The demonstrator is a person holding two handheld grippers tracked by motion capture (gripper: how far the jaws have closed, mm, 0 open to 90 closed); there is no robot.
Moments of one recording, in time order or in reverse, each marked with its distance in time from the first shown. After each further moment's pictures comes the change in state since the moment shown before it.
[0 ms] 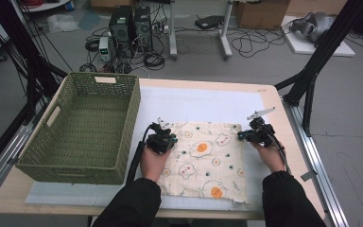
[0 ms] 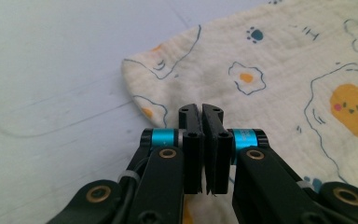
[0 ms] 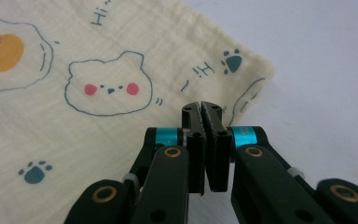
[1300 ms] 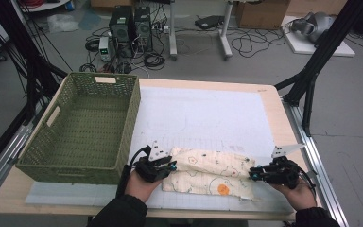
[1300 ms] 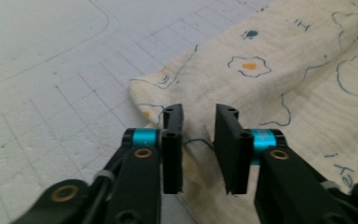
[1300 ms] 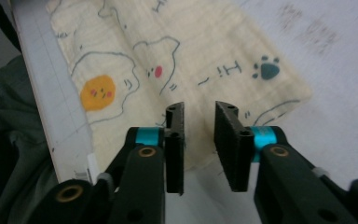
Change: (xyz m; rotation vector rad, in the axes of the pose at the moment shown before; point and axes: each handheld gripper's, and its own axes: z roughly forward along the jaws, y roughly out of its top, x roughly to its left) left arm -0.020 -0.044 -0.081 -0.026 -0.186 0.188; right arm 0.054 -0.096 -0.072 -0.071 0.316 -0.009
